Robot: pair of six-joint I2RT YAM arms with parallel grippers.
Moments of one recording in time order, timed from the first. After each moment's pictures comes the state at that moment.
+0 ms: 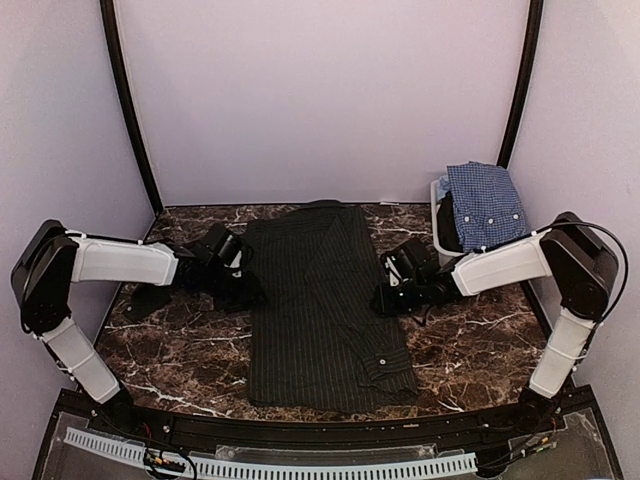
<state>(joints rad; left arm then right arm) -0.62 1.66 0.93 -0.31 0.12 -0.75 0.72 1.76 0.89 -0.05 0.00 0.52</state>
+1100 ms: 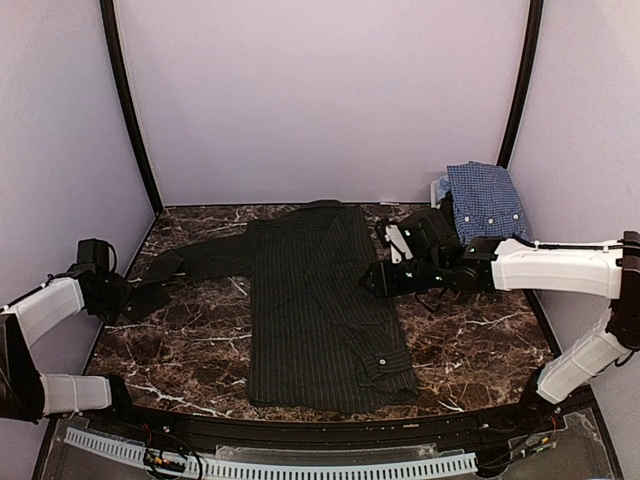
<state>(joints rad) 0.21 1.06 0.57 -0.46 -0.17 -0.85 0.85 1.45 0.98 -0.26 0.02 0.46</state>
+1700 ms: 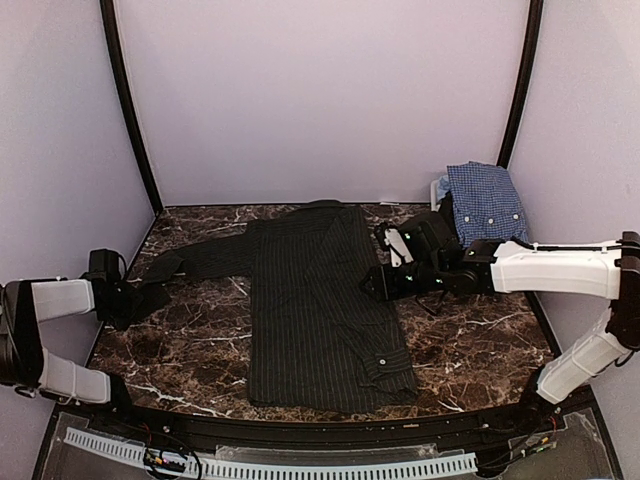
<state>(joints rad) 0.22 1.22 0.49 -0.25 -0.07 -0.79 0.85 1.45 0.95 -0.25 0.00 0.45</state>
